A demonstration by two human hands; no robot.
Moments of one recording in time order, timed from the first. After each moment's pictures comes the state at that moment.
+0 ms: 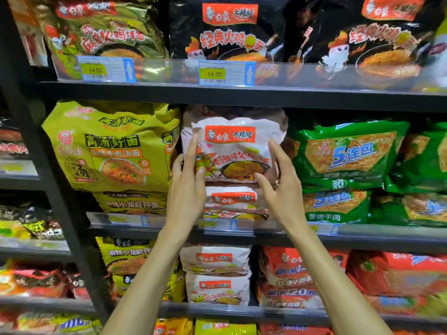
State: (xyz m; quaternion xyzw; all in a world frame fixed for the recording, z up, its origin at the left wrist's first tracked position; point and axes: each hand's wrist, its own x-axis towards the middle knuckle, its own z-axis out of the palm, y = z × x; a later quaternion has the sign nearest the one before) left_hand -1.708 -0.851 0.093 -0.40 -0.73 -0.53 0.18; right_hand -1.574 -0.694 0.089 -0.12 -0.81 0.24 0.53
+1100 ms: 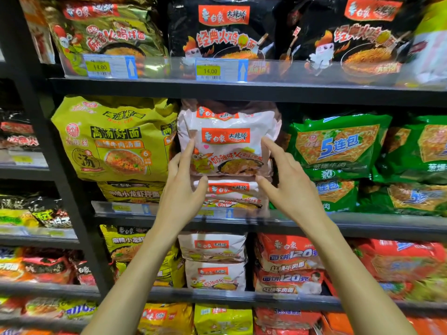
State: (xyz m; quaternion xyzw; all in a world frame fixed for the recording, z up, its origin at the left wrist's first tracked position) left_hand -1.675 -0.888 0.101 -0.42 -0.74 -0.50 0.12; right_hand -1.516 -0.724 0.119 -0.22 -0.90 0.10 0.37
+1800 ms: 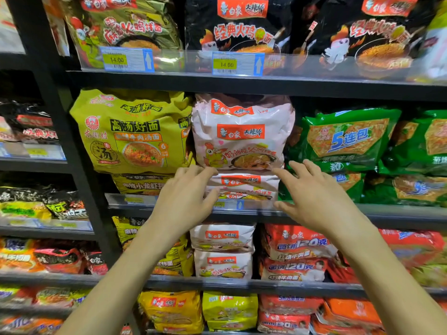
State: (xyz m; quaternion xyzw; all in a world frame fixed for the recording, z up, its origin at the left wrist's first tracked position) left_hand -1.670 -0.934 0.114 -0.48 -0.84 -0.19 0.16; right_hand -1.483 -0.777 0.144 -0.30 -0.94 -0.14 0.09
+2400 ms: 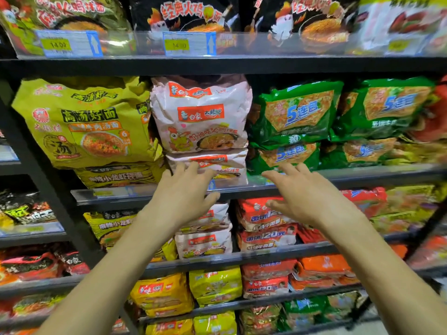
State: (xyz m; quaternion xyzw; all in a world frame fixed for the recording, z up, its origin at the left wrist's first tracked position) left_hand -1.613 -0.920 0.124 -0.55 -0.83 0.00 0.11; right_hand -1.424 -0.798 0.135 -0.36 -0.93 -0.10 0.00
